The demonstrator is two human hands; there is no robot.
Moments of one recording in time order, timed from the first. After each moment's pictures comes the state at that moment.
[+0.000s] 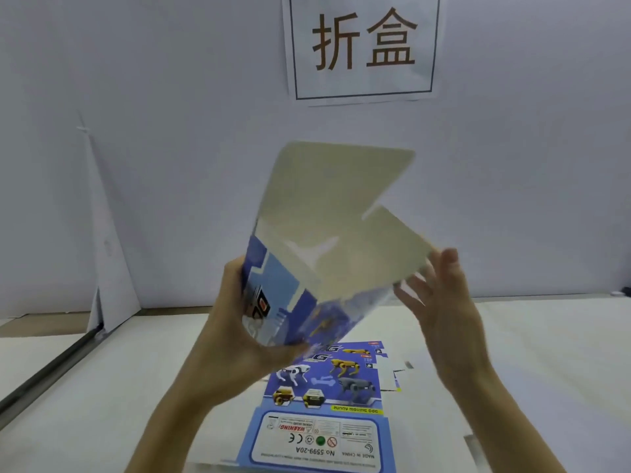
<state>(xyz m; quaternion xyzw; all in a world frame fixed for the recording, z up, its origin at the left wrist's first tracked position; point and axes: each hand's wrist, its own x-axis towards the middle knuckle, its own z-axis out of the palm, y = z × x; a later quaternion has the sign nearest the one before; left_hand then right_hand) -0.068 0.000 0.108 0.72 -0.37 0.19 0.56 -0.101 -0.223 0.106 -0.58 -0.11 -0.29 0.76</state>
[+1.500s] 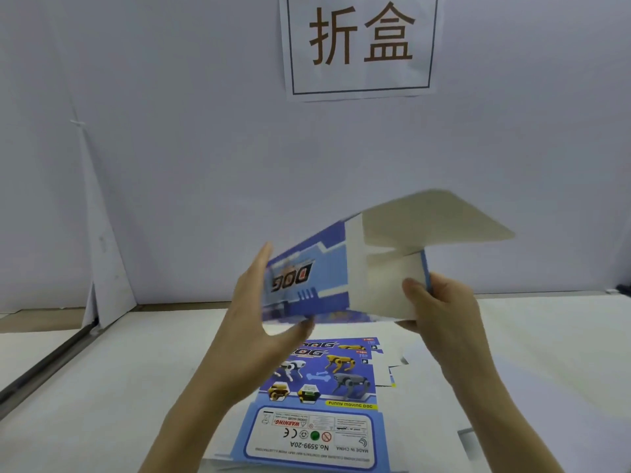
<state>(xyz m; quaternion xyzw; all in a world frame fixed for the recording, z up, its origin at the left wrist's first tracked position) -0.074 -0.015 0.104 0.77 -0.32 0.13 0.53 -0.105 -0.229 0.108 -0.75 0.10 -0.33 0.56</state>
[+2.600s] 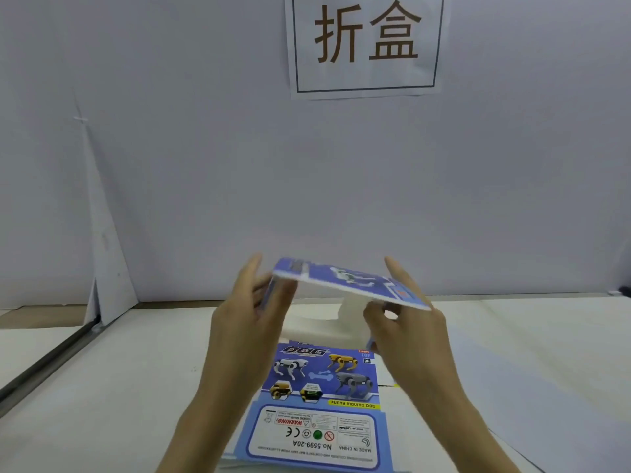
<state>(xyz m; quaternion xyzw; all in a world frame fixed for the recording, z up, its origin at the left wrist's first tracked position) -0.069 -0.025 0.102 0.78 -0.17 0.25 0.54 -0.109 -0.191 0.094 -0.78 0.06 -0.30 0.54</state>
